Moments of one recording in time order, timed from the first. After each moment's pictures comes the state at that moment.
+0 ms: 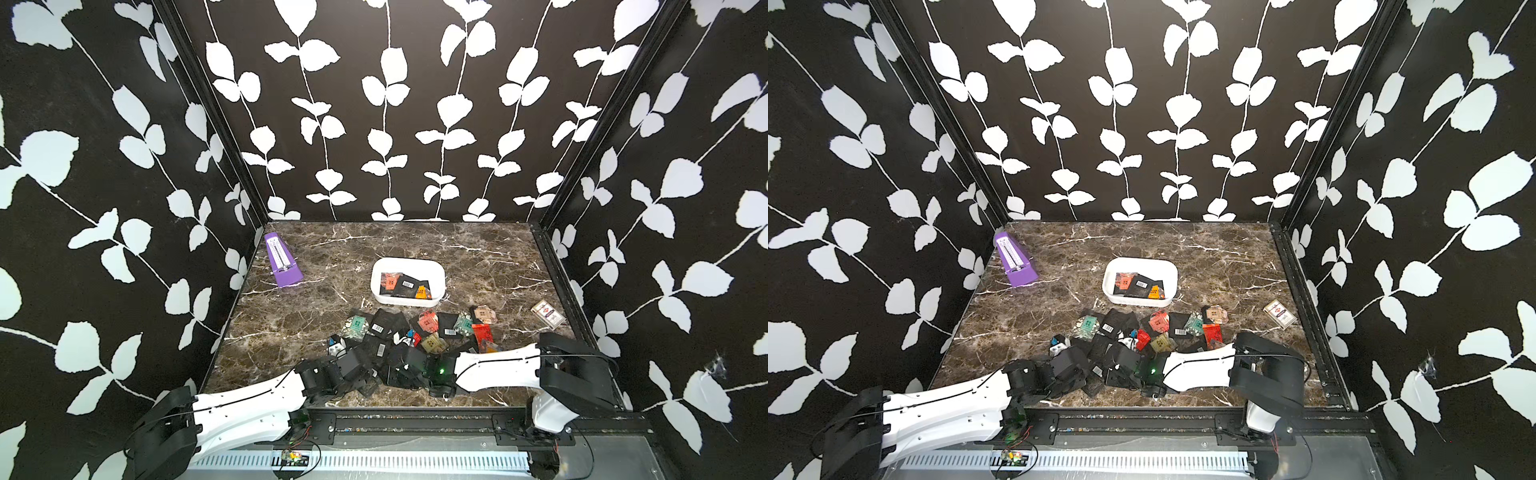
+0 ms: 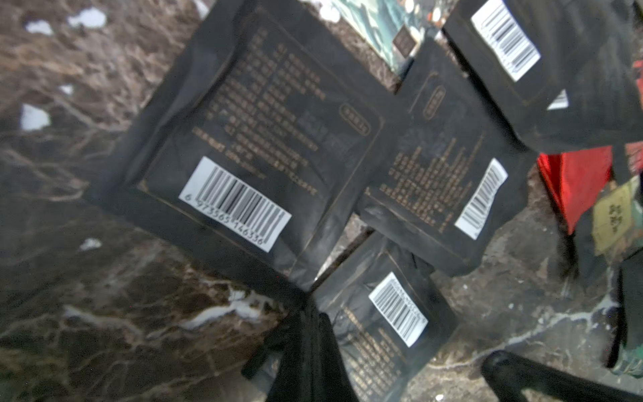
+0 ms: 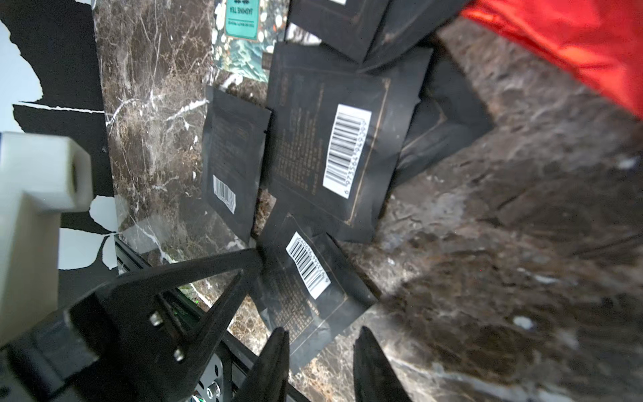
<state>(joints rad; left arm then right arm) -1.08 0.90 0.32 -0.56 -0.22 -1.34 1.29 1.65 0.79 0.02 0.07 1.27</state>
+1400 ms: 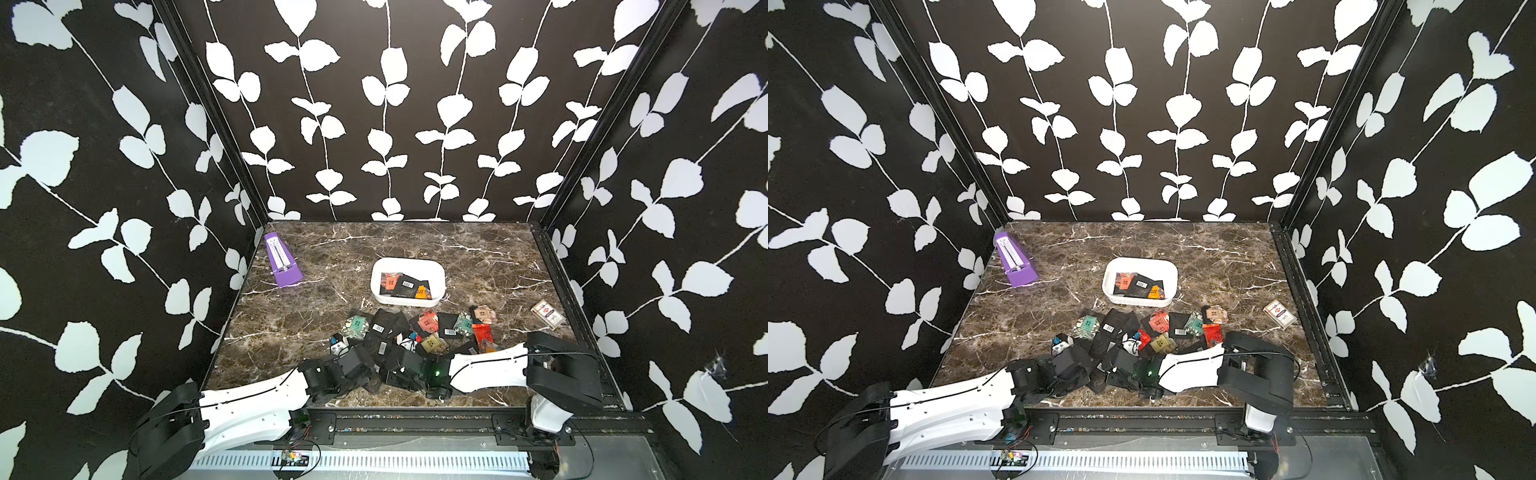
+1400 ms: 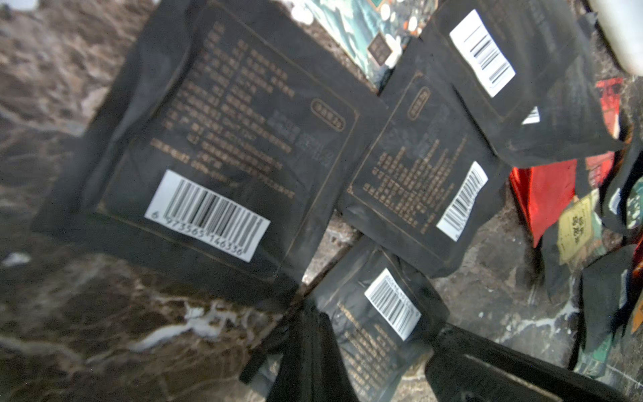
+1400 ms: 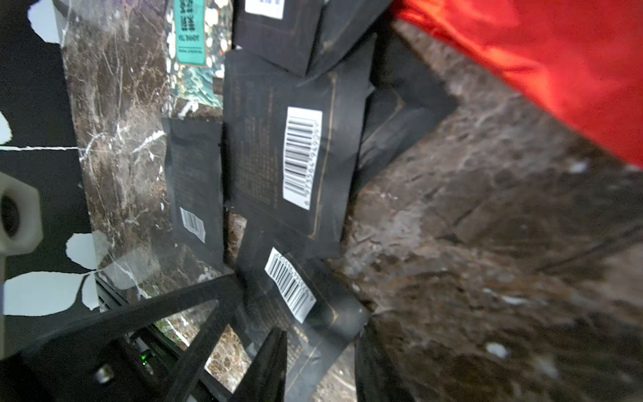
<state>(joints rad) -1.08 0.95 0.32 -0.47 -0.20 -1.35 1.30 1.71 0.79 0.05 0.13 1.36</state>
